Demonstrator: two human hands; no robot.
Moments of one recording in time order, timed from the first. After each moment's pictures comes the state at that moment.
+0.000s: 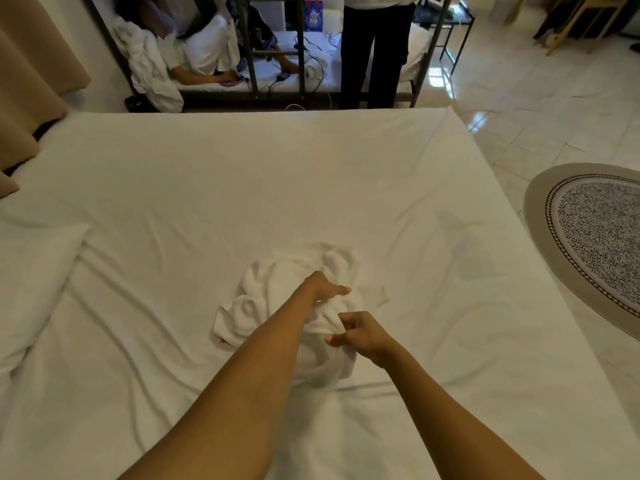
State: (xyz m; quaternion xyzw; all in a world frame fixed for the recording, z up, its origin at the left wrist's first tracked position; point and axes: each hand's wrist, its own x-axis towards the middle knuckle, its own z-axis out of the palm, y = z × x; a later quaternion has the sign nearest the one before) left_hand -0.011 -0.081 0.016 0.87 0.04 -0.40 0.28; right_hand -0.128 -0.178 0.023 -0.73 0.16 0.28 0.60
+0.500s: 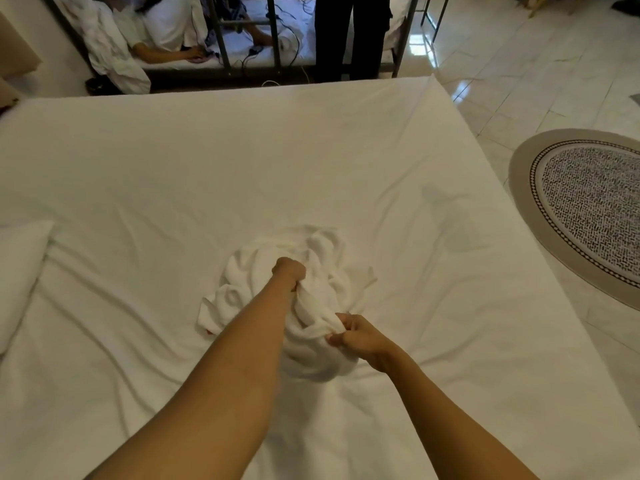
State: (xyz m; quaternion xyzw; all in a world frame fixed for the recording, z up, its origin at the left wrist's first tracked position) left_hand 0.004 -0.075 -0.015 0.80 0.25 -0.37 0.40; right_hand -0.160 -0.190 0.010 -0.71 0.18 0.30 0.60
